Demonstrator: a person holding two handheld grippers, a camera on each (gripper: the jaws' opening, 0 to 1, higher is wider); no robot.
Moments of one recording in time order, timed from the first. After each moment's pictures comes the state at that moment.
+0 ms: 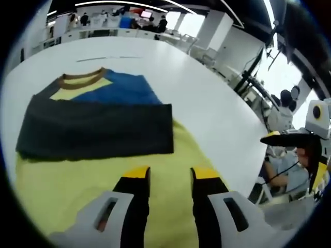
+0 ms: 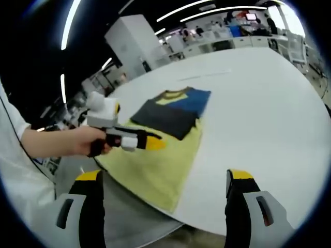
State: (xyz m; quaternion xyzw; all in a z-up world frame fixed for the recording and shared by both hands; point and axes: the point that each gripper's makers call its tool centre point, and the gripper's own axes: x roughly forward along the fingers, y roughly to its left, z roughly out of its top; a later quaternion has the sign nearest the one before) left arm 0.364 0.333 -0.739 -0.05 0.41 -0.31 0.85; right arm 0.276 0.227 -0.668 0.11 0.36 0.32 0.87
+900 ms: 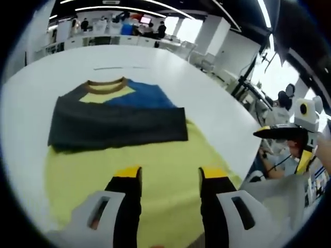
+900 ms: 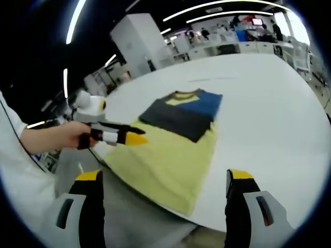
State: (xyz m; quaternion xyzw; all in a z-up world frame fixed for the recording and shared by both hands) left arm 0.344 0.408 -0.704 -0.05 0.39 -0.31 0.87; right arm 0.268 0.260 -0.657 0.09 0.35 0.33 0.87
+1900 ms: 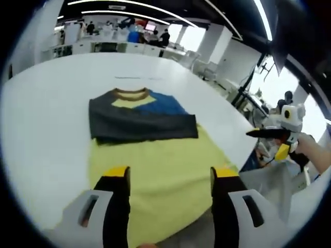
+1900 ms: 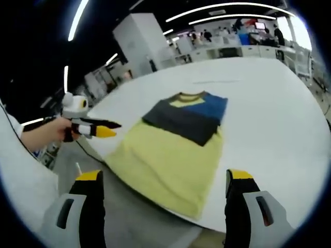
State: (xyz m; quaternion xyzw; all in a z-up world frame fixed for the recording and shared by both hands) left arm 0.320 0.500 -0.662 -0.07 0.37 -0.30 0.88; right arm 0.264 0.275 -0.649 0.07 0.34 0.33 0.88
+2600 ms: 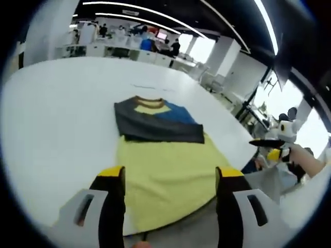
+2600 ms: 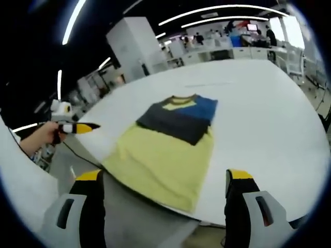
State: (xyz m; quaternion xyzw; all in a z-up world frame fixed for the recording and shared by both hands) left arm 0.298 0.568 -0.630 -0.11 0.34 -0.26 0.90; right arm 0.258 0.254 -0.638 0.08 0.33 0.29 0.89
